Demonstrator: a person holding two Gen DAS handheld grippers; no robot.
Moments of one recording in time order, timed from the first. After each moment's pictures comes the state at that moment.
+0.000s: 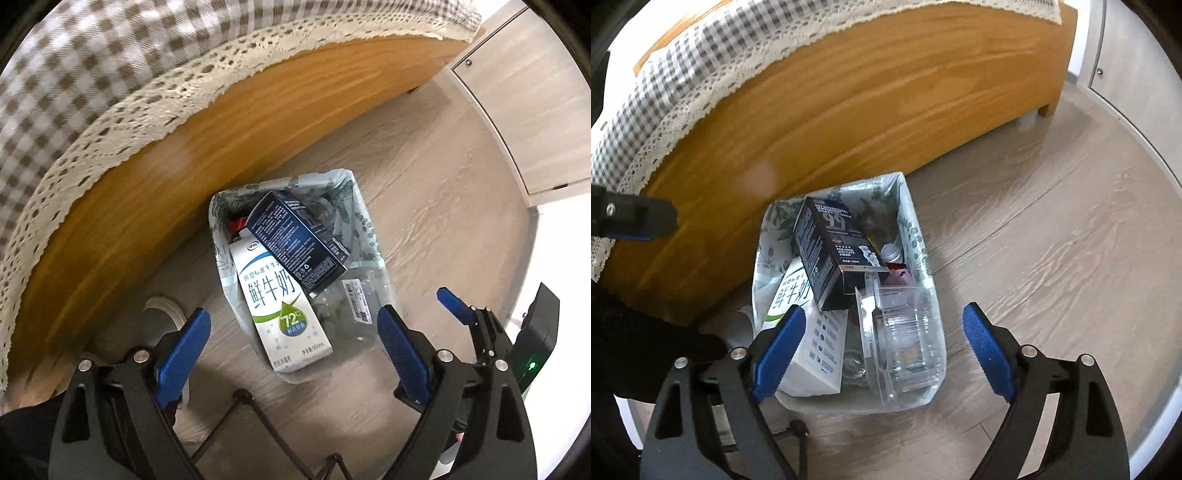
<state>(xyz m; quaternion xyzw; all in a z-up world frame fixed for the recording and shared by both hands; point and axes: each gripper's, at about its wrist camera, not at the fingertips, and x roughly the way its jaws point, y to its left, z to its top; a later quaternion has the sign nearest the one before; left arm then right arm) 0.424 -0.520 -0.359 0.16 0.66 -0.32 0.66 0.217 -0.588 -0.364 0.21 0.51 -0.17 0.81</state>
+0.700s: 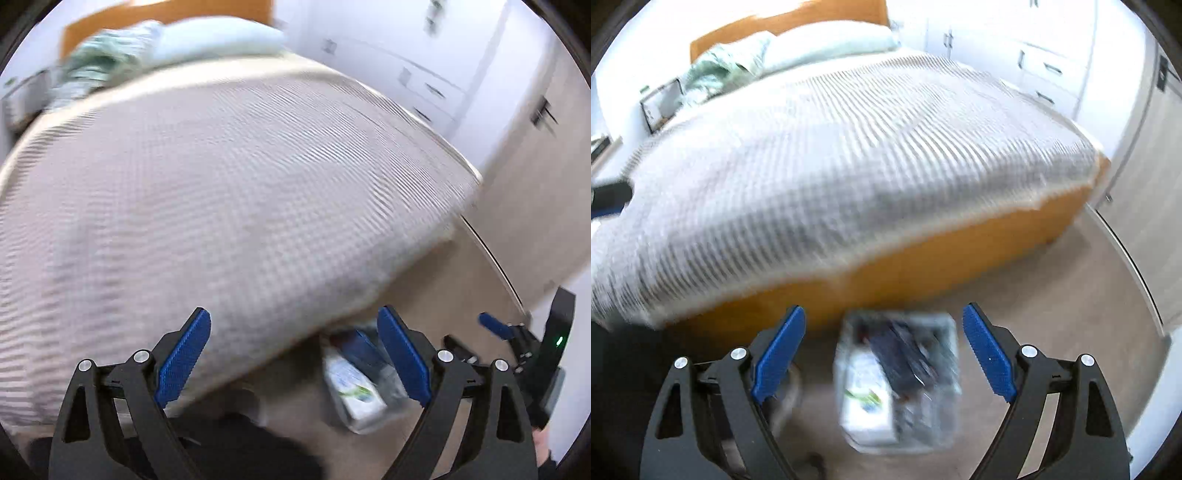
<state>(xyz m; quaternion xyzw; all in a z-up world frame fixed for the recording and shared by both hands) 0.510 -0.303 -0.146 0.04 0.46 -0.28 0.84 0.321 -0.490 -0.166 0.08 0.44 -0.15 0.88</state>
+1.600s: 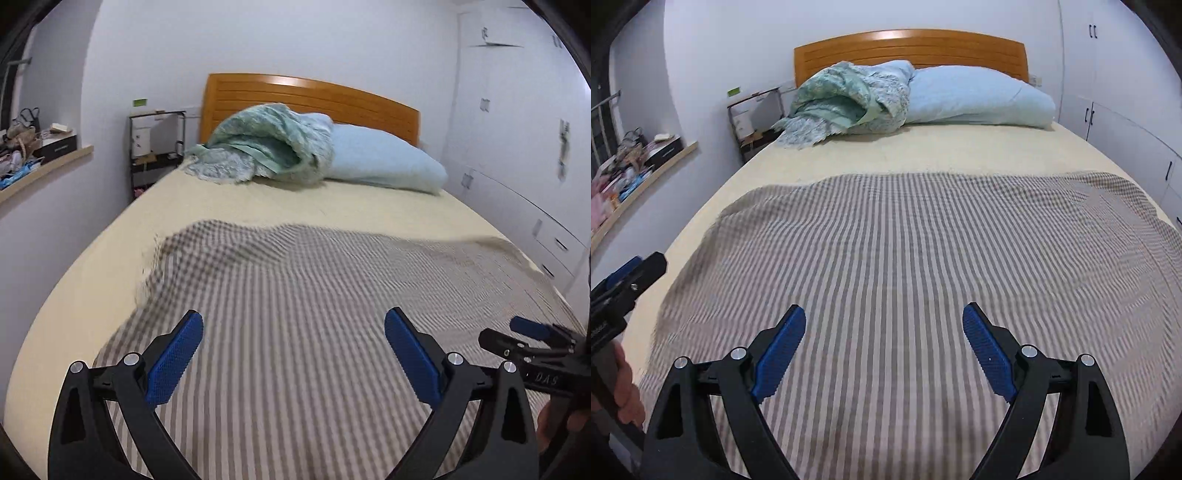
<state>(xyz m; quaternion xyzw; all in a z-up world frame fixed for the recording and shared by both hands) 0.862 -0.036 -0.099 -0.04 0.28 -0.07 0.96 0.774 -0.254 -0.085 0.04 0.37 0.03 0.93</state>
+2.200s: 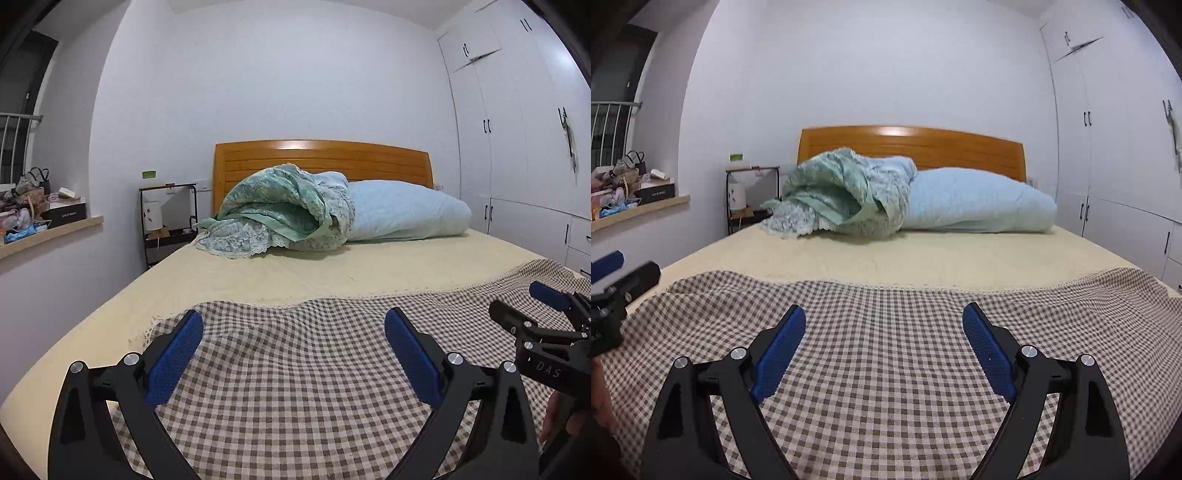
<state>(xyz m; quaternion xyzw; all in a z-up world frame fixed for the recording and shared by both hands) 0.944 -0.062 -0.136 0.02 0.13 -0.03 0.99 0.854 -0.260 -0.117 -0.01 0.15 0.01 0.99</state>
